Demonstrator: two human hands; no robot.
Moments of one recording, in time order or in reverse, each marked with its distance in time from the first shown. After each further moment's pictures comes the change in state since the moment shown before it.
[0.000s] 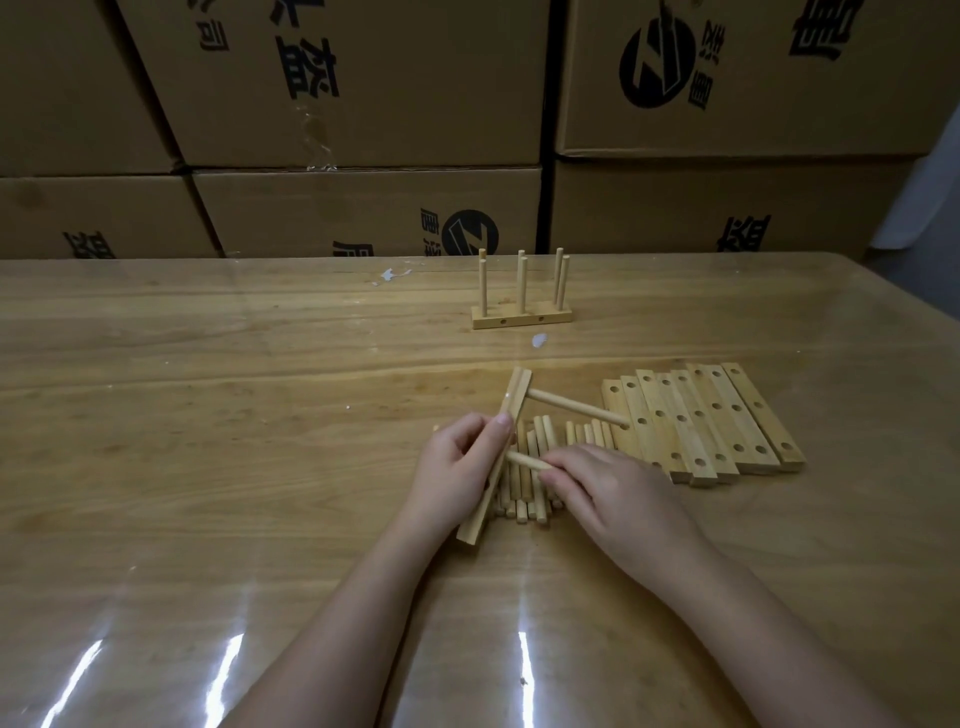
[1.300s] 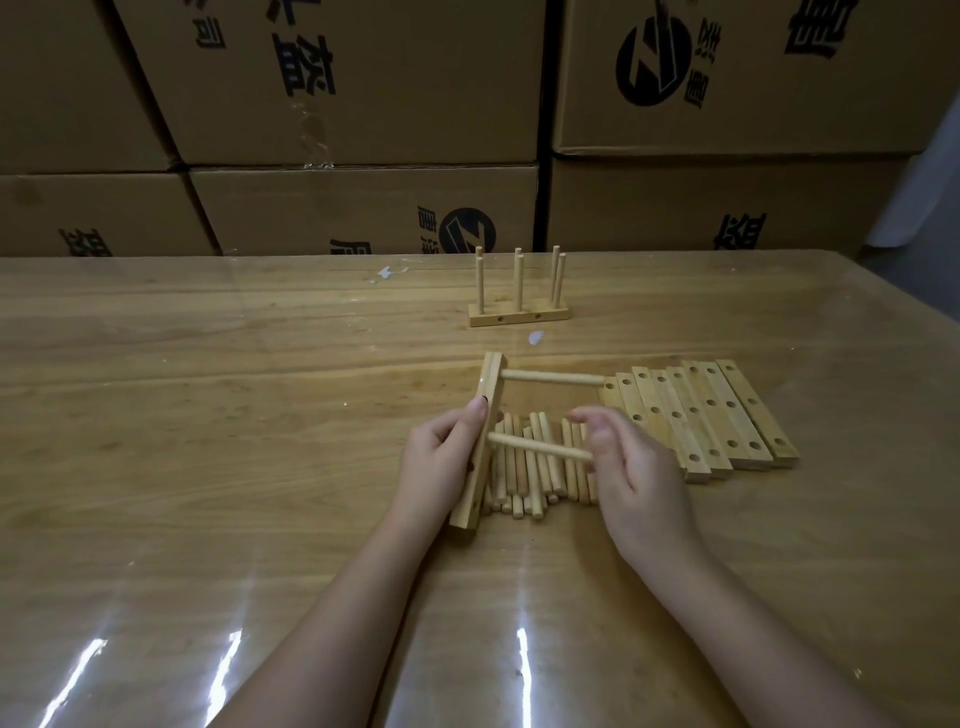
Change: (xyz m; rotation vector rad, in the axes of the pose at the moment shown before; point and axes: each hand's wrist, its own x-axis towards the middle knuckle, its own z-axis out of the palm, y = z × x) left_hand -0.003 0.005 -0.004 -0.090 0.114 -0.041; right_hand -0.001 -0.001 0.003 0.373 0.322 0.306
